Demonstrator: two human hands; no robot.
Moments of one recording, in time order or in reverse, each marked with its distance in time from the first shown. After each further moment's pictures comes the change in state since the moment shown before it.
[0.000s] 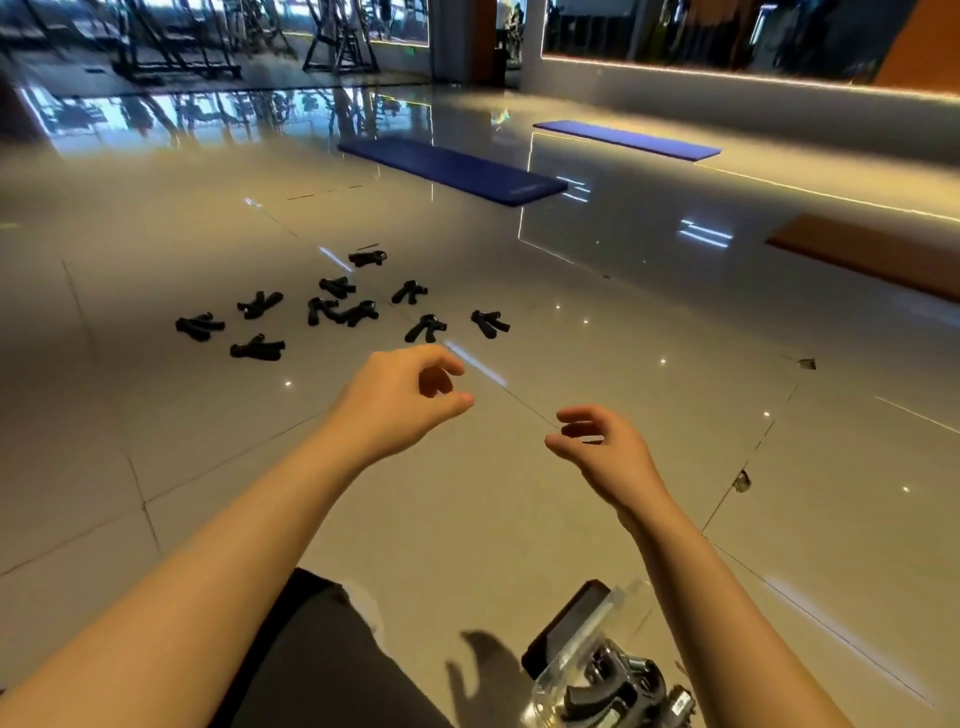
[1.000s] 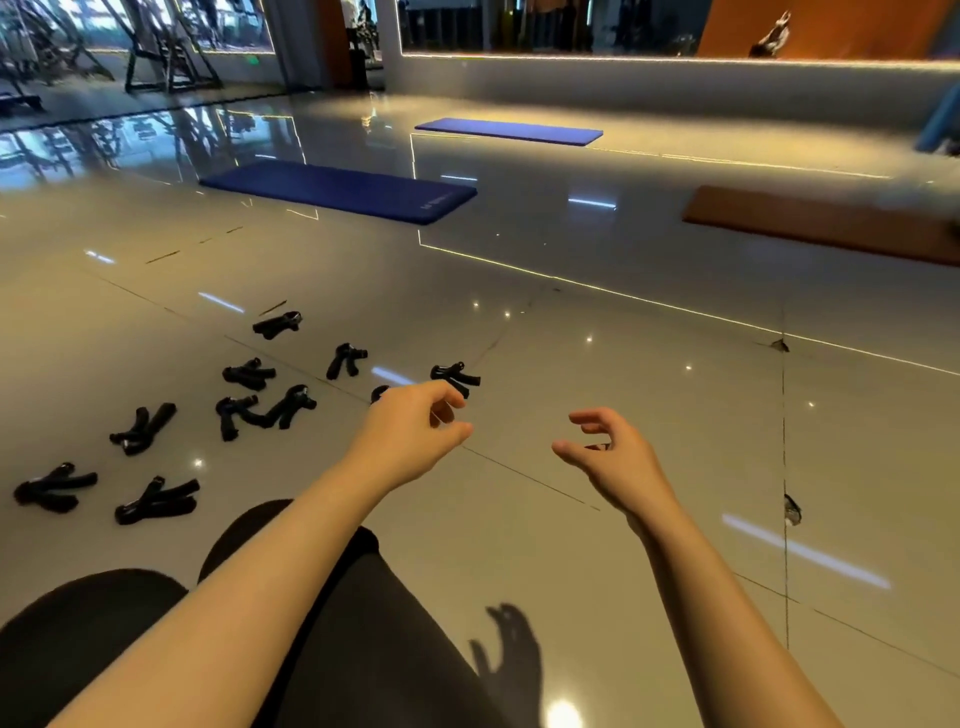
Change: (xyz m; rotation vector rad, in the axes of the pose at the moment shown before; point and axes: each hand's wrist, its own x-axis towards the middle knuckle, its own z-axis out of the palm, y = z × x) left_hand 0.297 -0.136 -0.008 0.030 -0.196 0.196; right_hand 0.241 -0.038 0.093 -0.048 0.278 0.139
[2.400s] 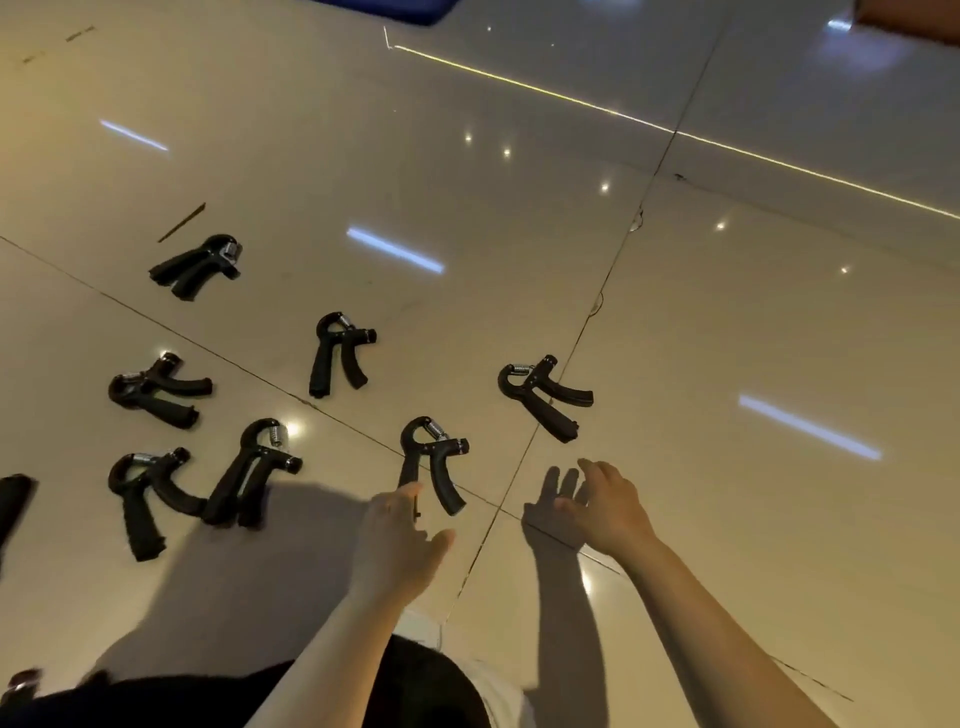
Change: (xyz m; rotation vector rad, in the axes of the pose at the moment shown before) left_hand 0.331 -0.394 0.133 -0.054 -0.414 -0.594; right_hand 0.422 0.123 0.330 -0.651 -0.389 0.402
